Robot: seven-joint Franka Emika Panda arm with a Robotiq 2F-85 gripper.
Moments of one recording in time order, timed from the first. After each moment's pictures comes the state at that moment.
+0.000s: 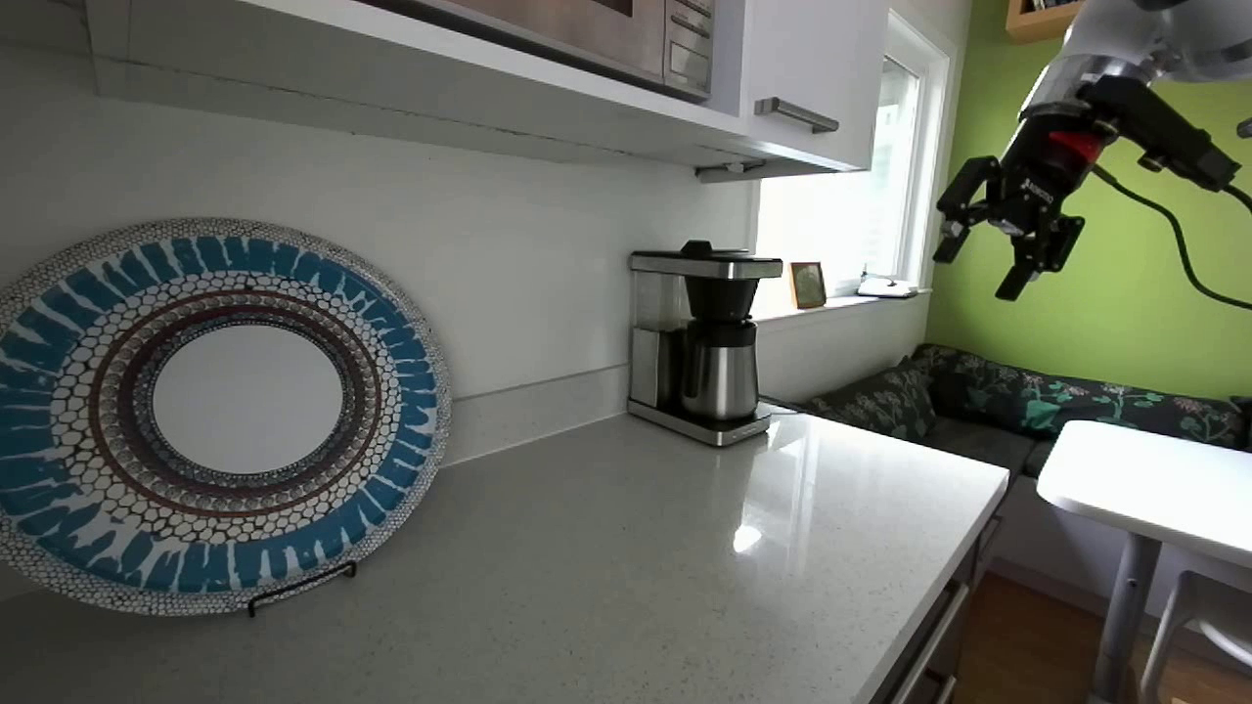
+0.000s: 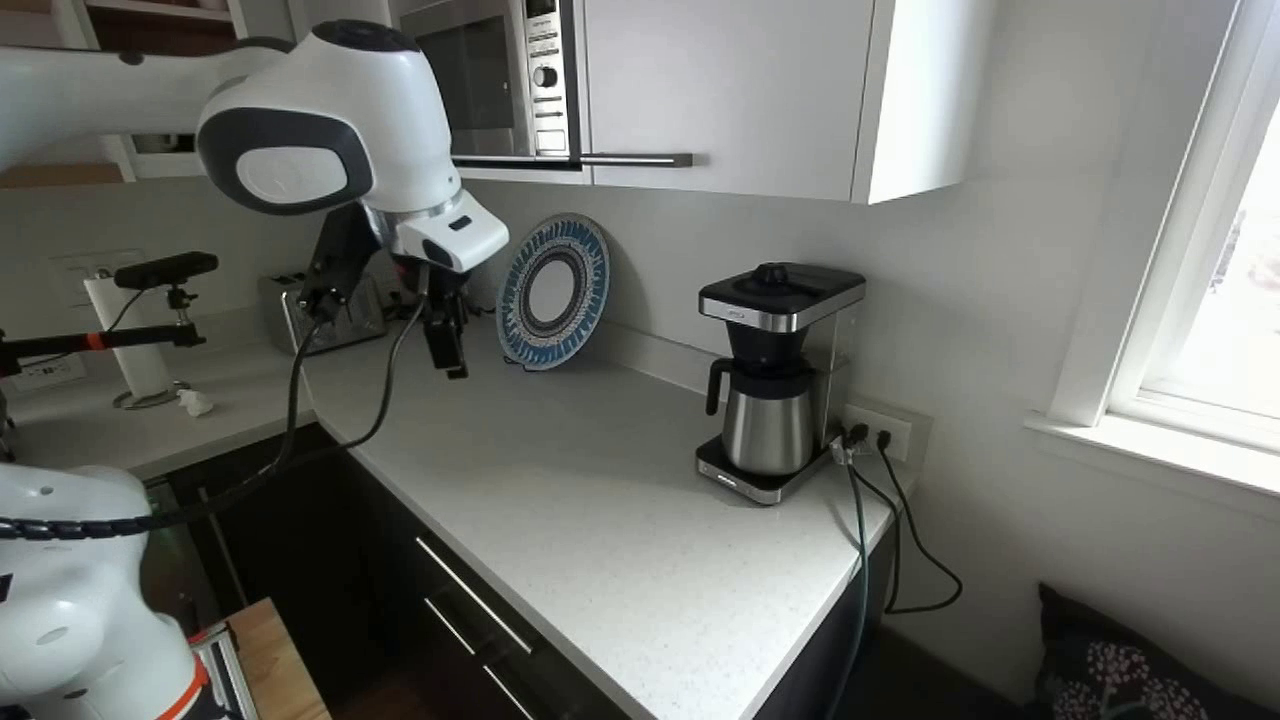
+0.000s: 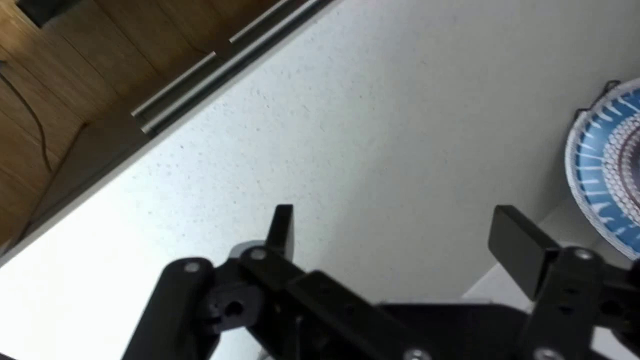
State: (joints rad) arm -0.21 -0.70 -0.18 -2.30 0.29 1.76 0.18
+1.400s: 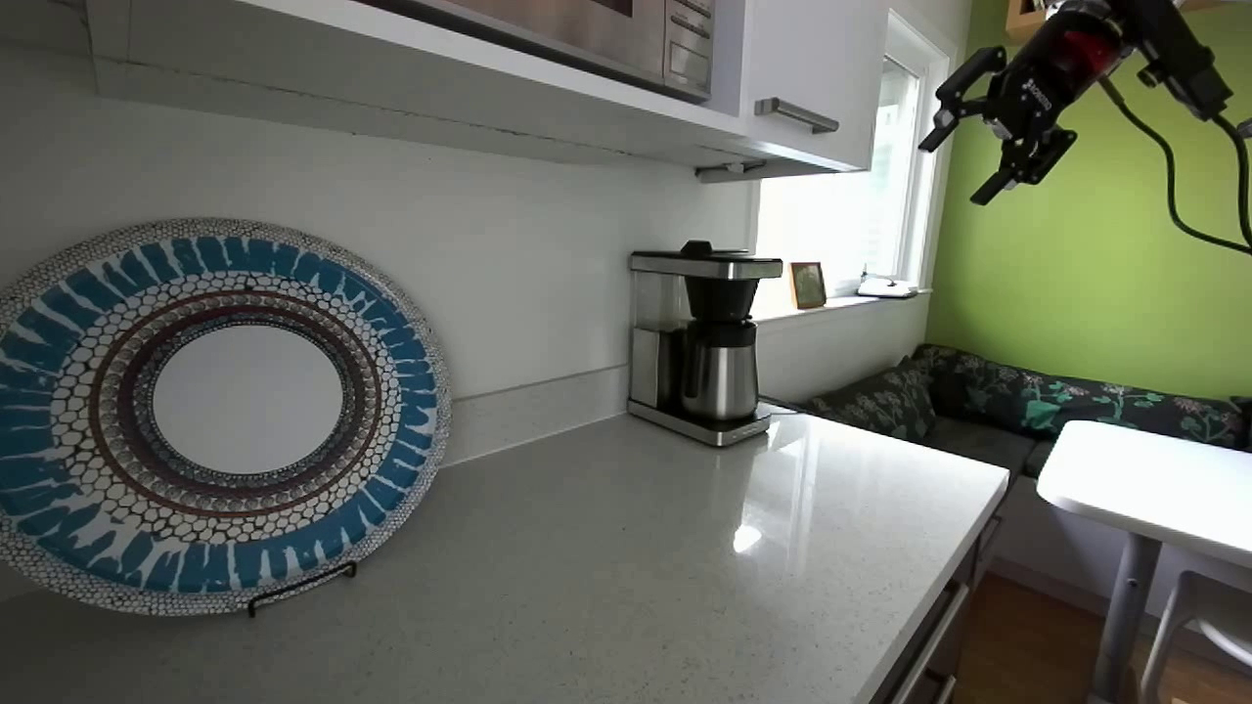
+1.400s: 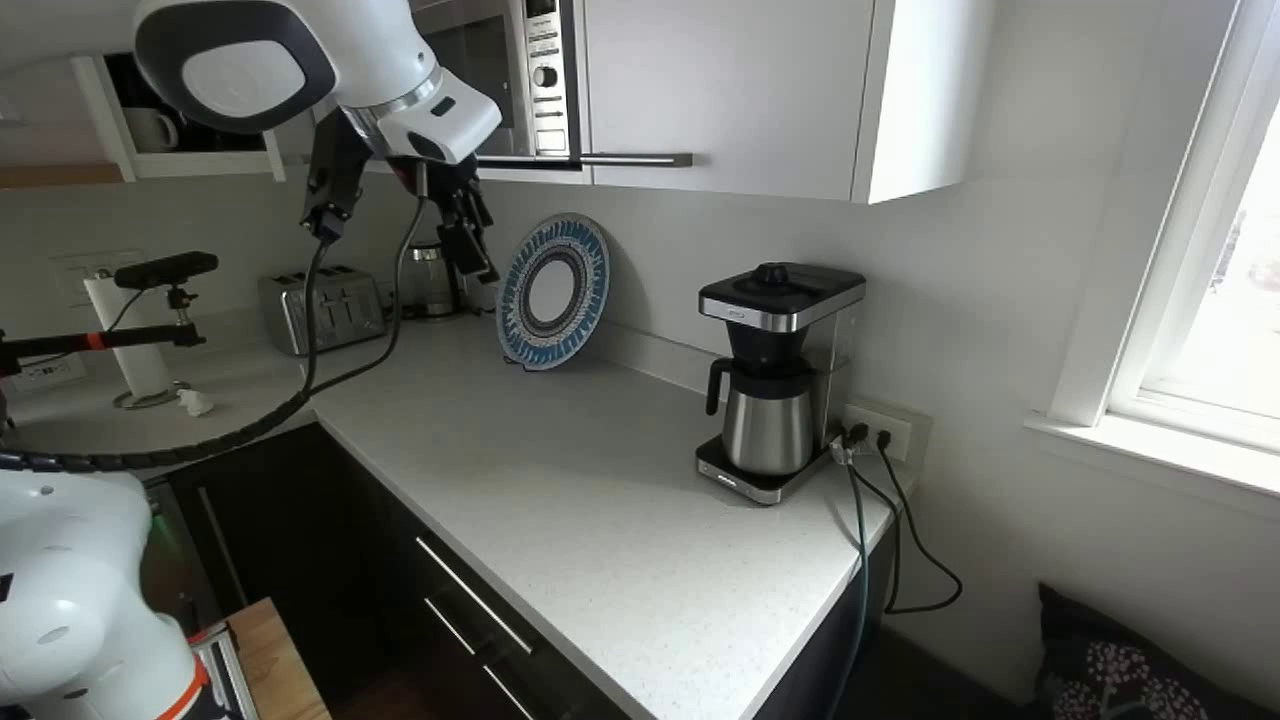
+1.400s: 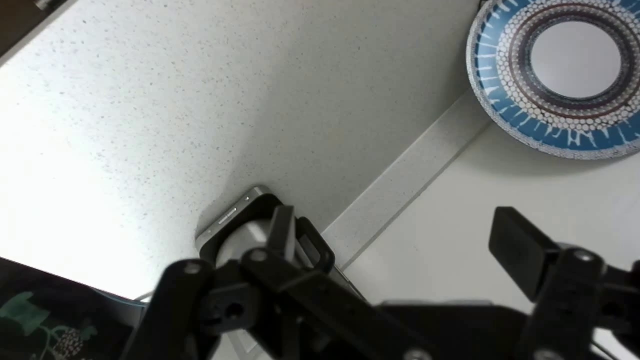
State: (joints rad) arm -0.20 -0.69 -0.20 -2.13 0.38 1.85 0.18
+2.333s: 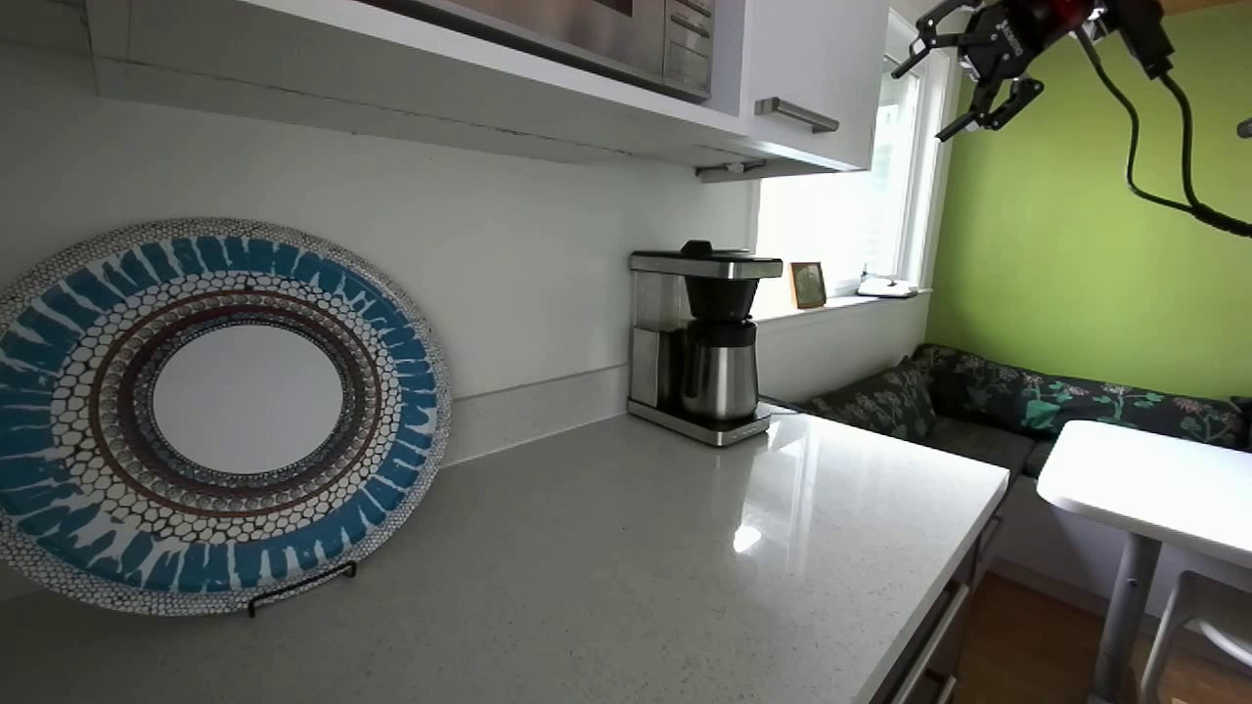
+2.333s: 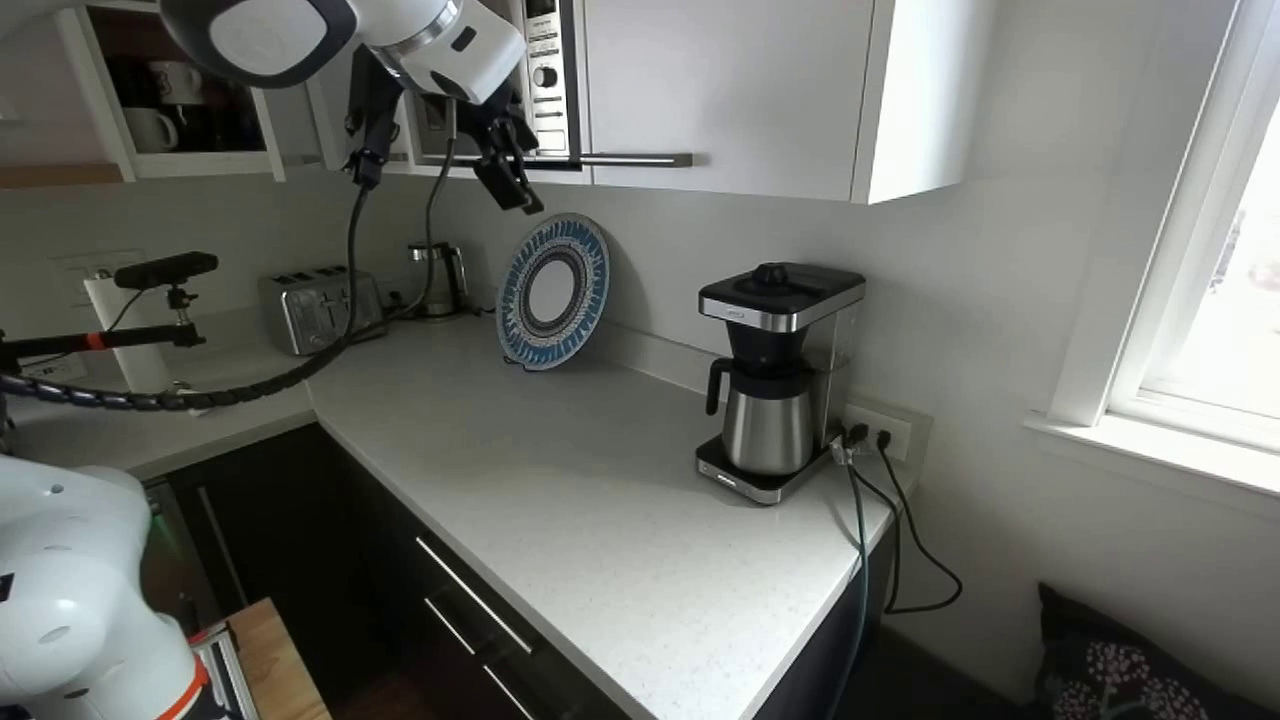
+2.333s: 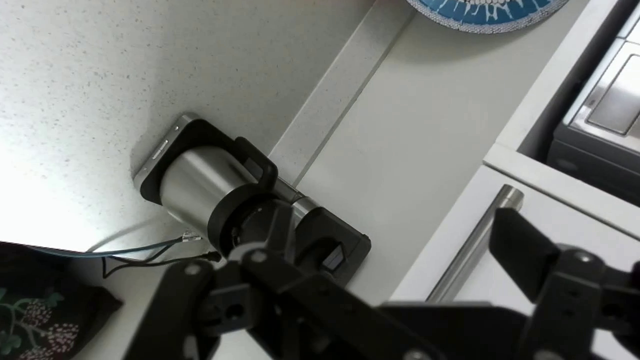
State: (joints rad) arm -0.20 -0.59 -0.23 -1.97 0.52 1.99 0.28
